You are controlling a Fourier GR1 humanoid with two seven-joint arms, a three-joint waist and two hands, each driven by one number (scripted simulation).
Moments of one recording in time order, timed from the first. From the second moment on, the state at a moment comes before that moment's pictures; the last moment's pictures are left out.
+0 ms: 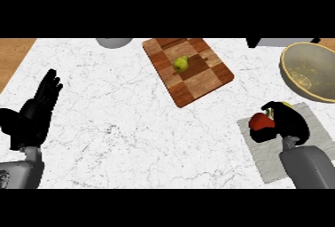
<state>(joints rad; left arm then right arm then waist) -0.15 0.31 0.05 -1.54 0.04 0.11 0.12 -0.27 -0.34 0.11 -1.25 0.79 0.12 0.63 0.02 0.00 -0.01</state>
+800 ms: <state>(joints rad) -0.15 0.31 0.08 -1.51 0.03 0.10 0.10 -0.55 -0.47 0.09 -1.43 0.82 0.09 0.33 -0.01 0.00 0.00</state>
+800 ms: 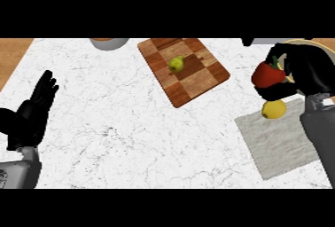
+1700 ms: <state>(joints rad) -0.15 0.30 0.10 -1.56 0.02 0.07 0.14 -0.71 -0.60 -0.26 -1.03 0.67 0.02 0.05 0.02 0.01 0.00</state>
